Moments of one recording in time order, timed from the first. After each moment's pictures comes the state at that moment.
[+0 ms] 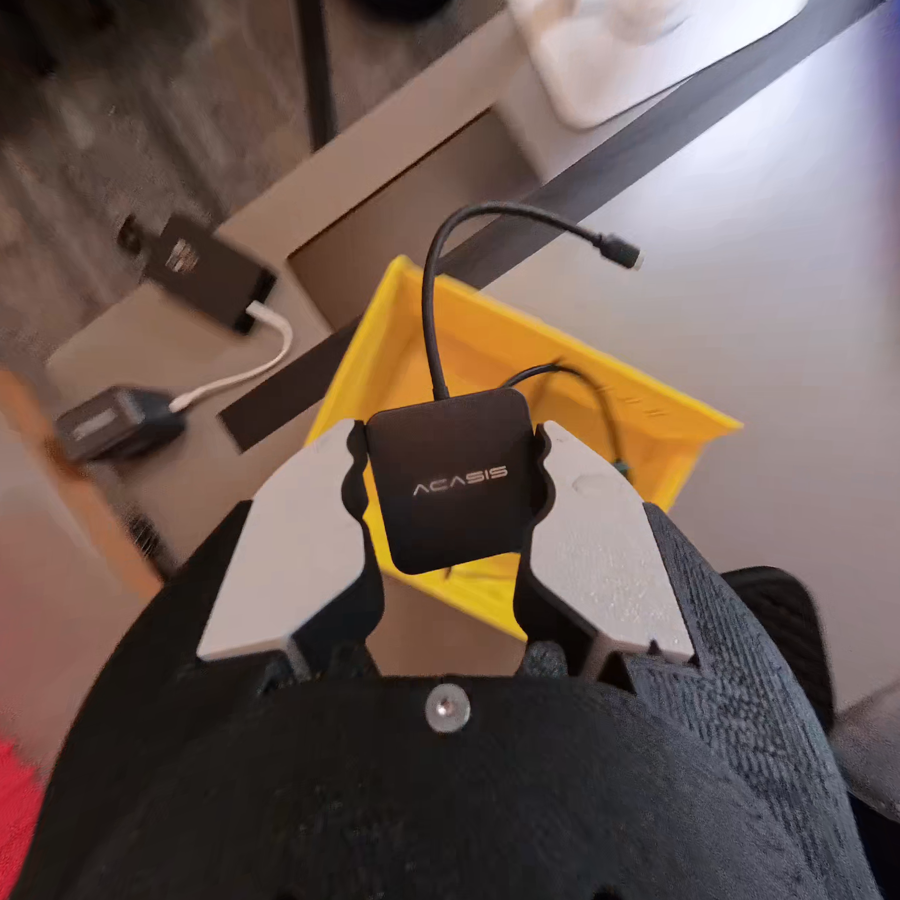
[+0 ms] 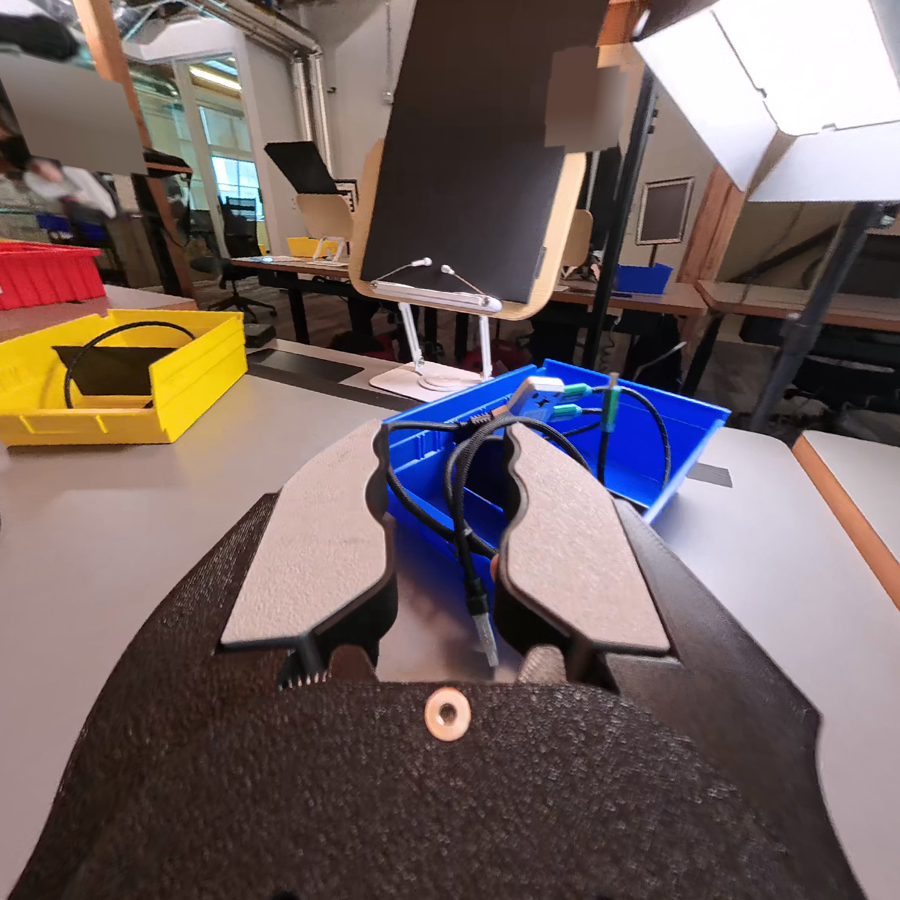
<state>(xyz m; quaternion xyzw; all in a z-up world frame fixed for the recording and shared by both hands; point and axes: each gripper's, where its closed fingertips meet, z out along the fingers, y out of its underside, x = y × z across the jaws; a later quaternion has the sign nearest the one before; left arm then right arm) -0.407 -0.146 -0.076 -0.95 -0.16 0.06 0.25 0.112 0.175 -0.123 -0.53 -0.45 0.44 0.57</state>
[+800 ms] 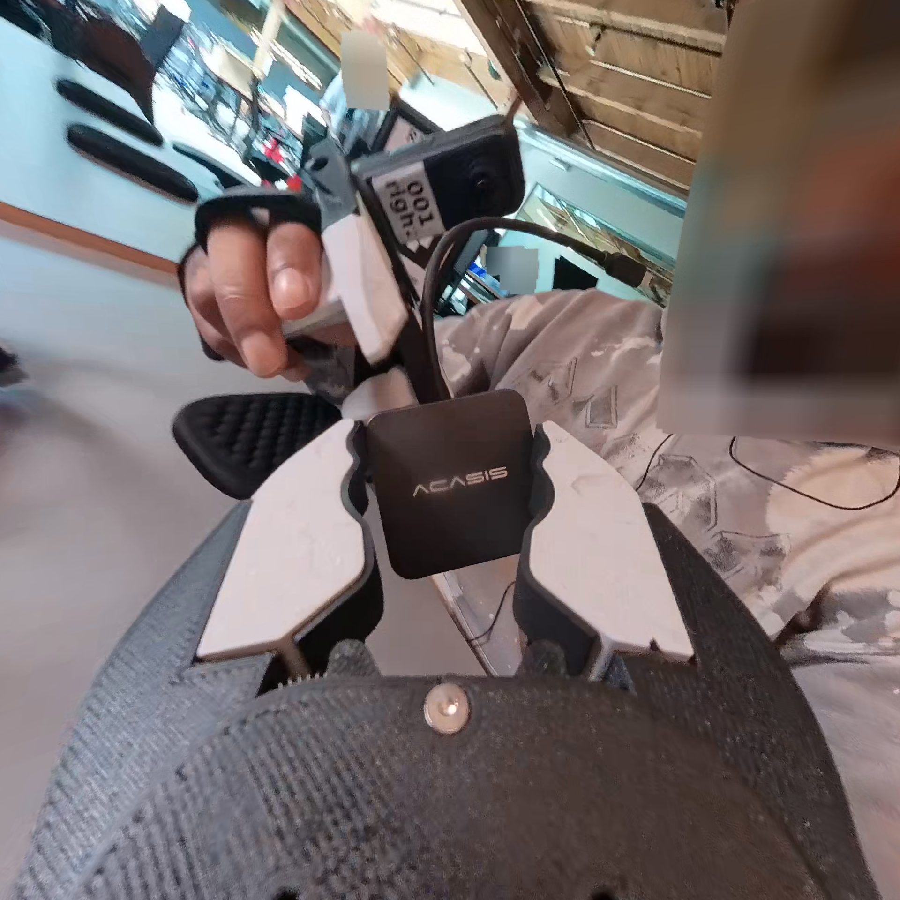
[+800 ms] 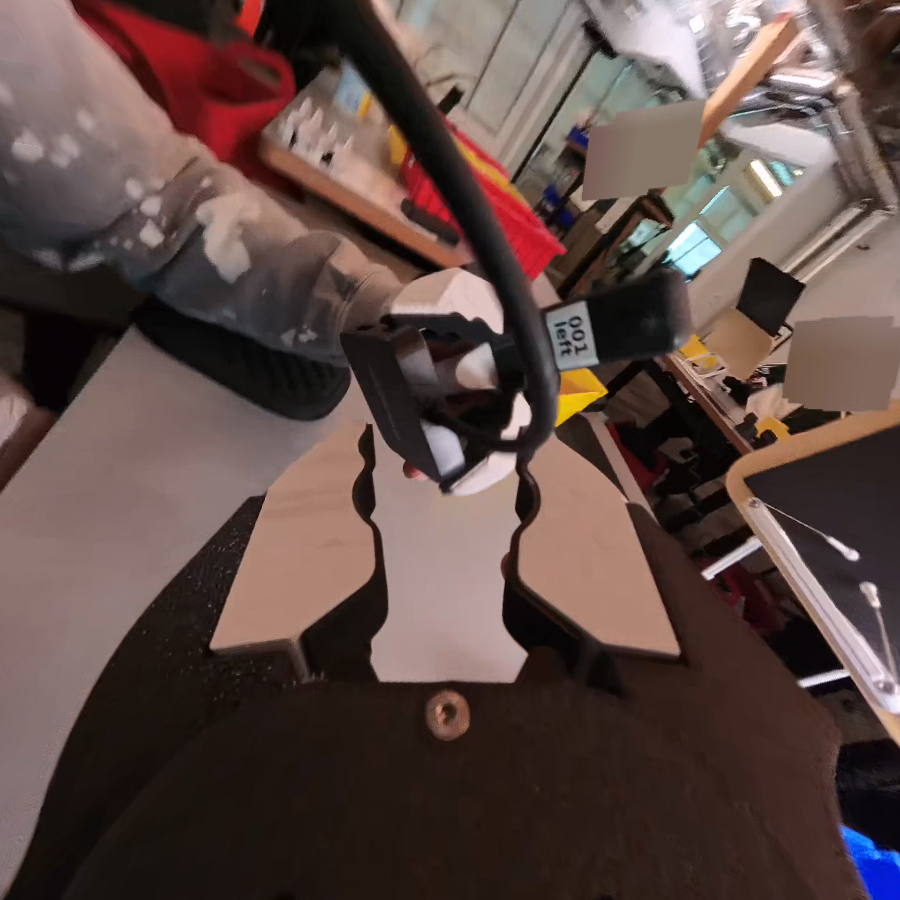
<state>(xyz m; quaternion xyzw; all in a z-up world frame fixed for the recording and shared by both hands) 0.054 -0.037 -0.115 -0.64 0.25 -0.60 0.41 0.035 -0.030 -0.118 -0.12 -0.76 0.48 0.43</state>
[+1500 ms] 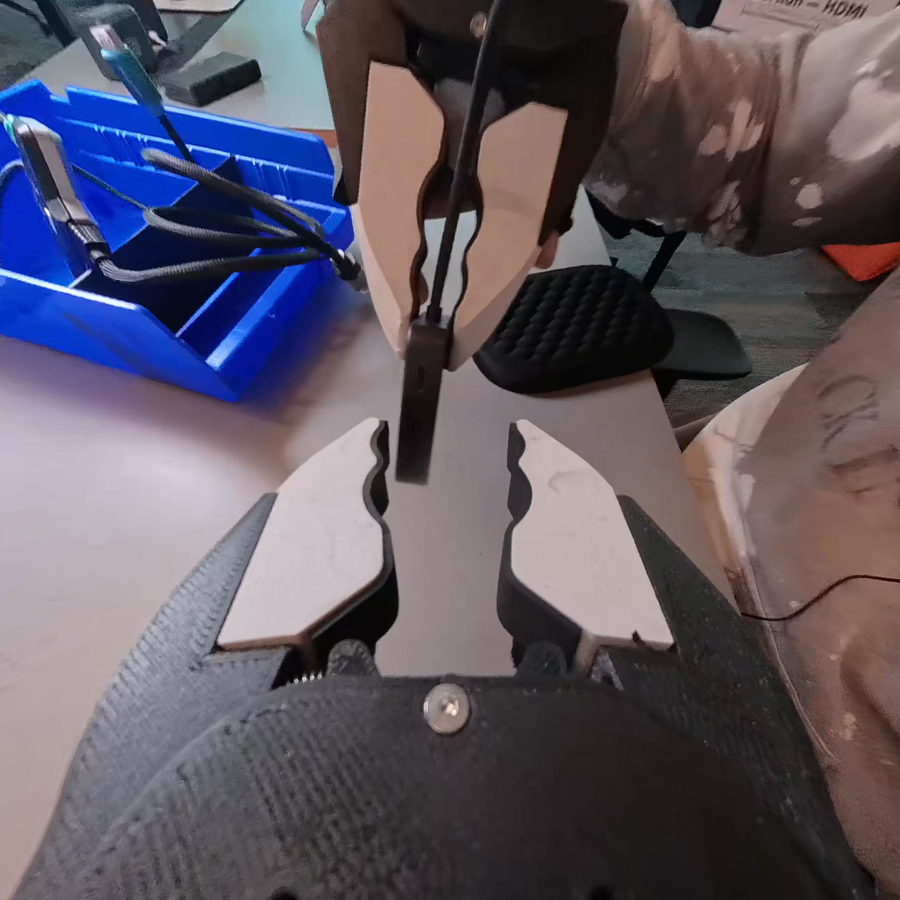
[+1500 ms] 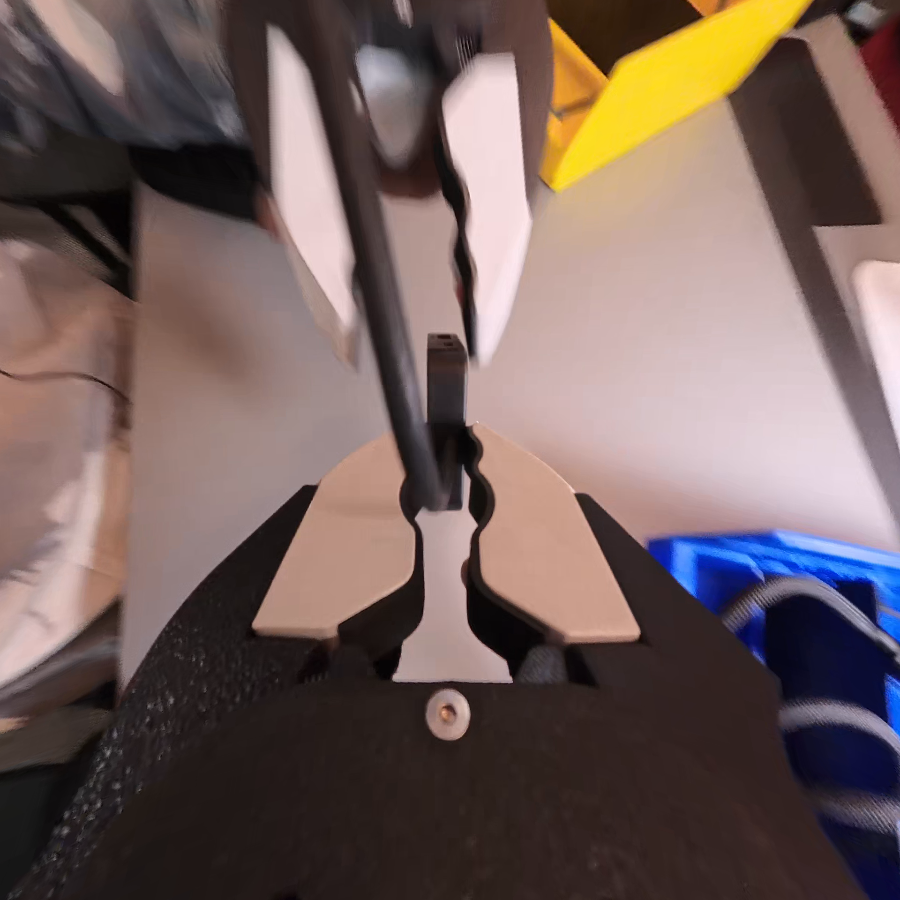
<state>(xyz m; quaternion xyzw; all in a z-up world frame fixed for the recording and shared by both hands) 0.035 -0.008 -0.186 -0.81 0.27 -0.18 0.49 0.037 0.010 -0.182 -0.32 -0.86 0.36 0.19</state>
